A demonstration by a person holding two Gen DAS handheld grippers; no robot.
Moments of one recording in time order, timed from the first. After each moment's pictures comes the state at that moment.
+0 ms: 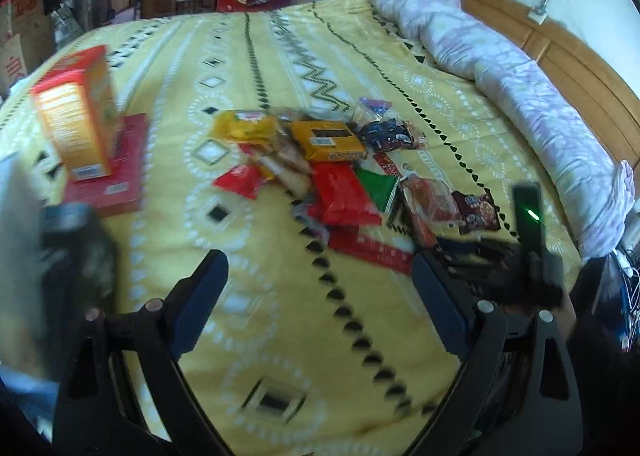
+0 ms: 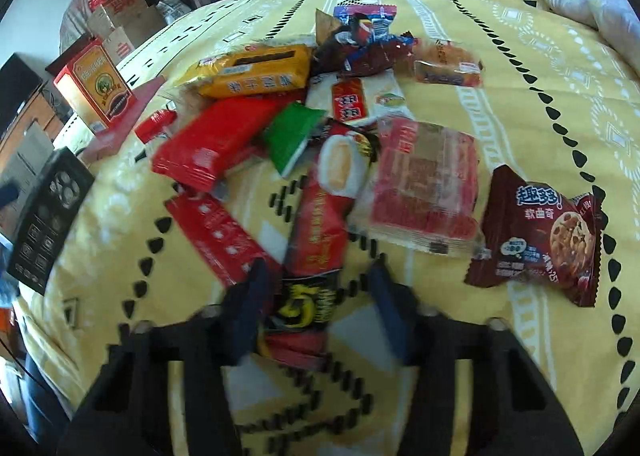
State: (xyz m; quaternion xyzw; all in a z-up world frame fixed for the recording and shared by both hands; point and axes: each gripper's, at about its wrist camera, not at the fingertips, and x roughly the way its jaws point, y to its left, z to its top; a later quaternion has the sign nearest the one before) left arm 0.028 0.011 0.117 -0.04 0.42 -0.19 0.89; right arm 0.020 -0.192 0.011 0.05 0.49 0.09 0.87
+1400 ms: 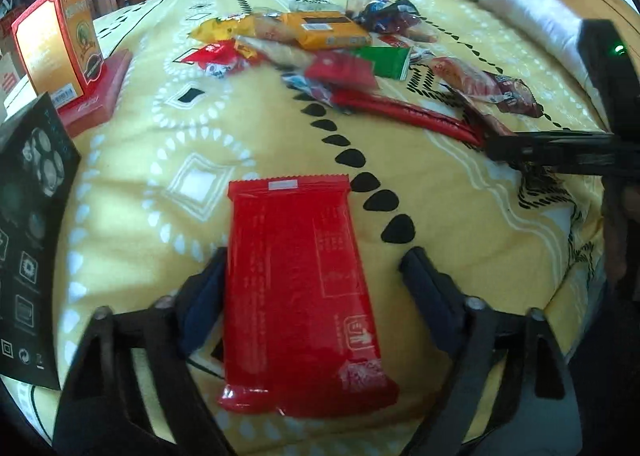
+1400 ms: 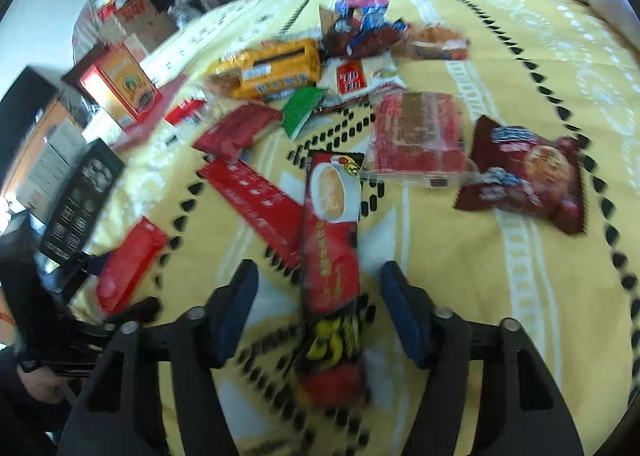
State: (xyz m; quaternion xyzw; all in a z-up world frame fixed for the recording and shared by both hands) left arm -0.027 0.000 0.016 0.05 0.46 -0.17 0.87; right arm -0.018 -0.199 0.017 0.07 0.50 0.11 0.86
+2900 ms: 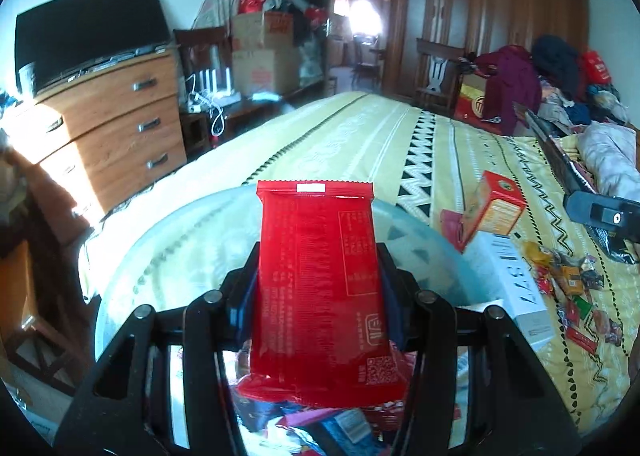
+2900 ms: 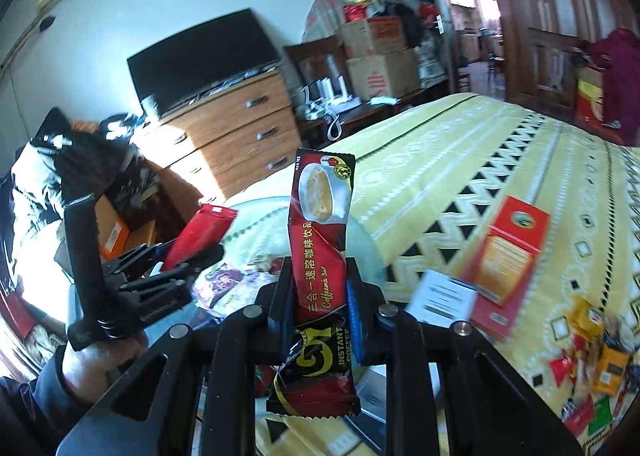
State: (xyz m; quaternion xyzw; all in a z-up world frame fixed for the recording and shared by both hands) left arm -0.104 0.344 0.196 -0.10 0.28 0.19 0.93; right arm -0.005 0.243 0.254 -0.04 0.33 0.44 0.83
